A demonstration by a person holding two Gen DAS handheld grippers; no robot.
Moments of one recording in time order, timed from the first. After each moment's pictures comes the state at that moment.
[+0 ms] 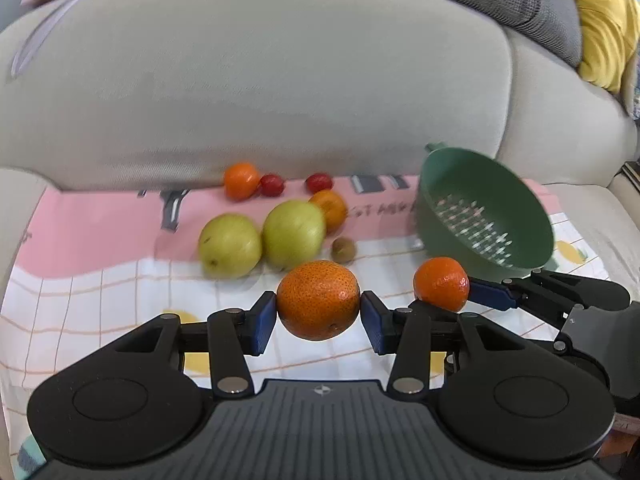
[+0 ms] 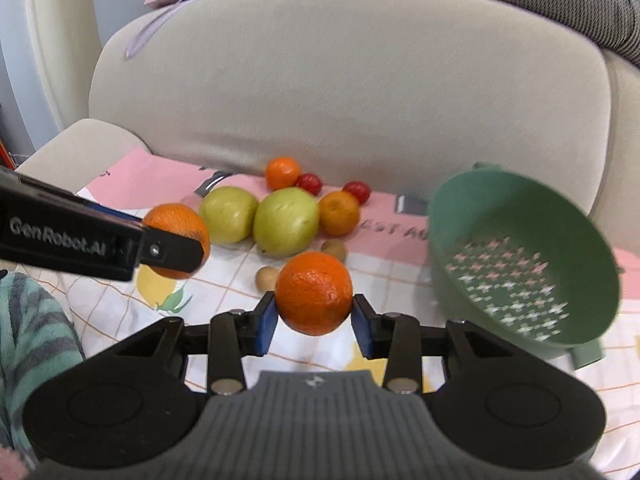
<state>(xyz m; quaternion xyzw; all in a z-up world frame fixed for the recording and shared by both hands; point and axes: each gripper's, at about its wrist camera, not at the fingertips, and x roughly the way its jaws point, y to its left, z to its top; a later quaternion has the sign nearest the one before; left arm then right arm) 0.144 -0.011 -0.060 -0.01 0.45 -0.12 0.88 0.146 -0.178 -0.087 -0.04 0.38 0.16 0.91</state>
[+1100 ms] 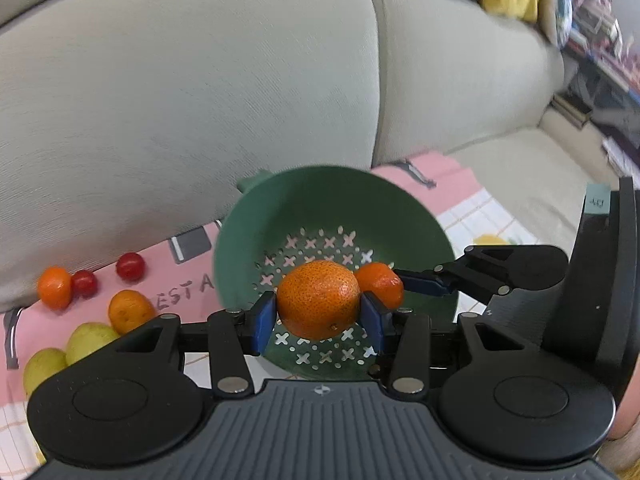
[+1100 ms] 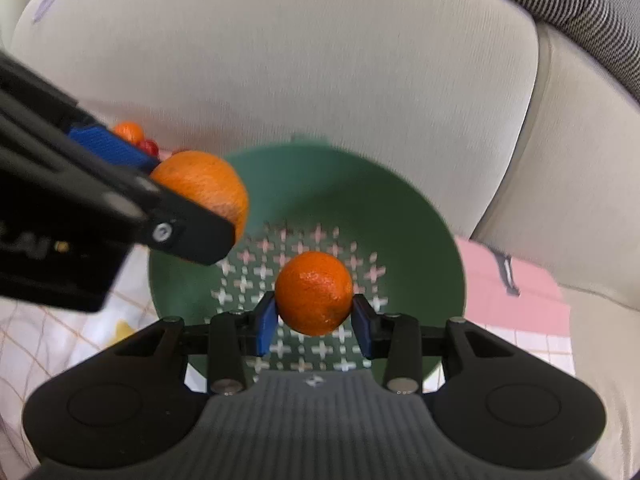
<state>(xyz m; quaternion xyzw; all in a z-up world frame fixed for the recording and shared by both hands) 0.226 -0.173 -0.075 0.07 0.47 -0.27 0.84 0.223 -0.299 -0.117 -0.12 0.44 0.09 0.89</state>
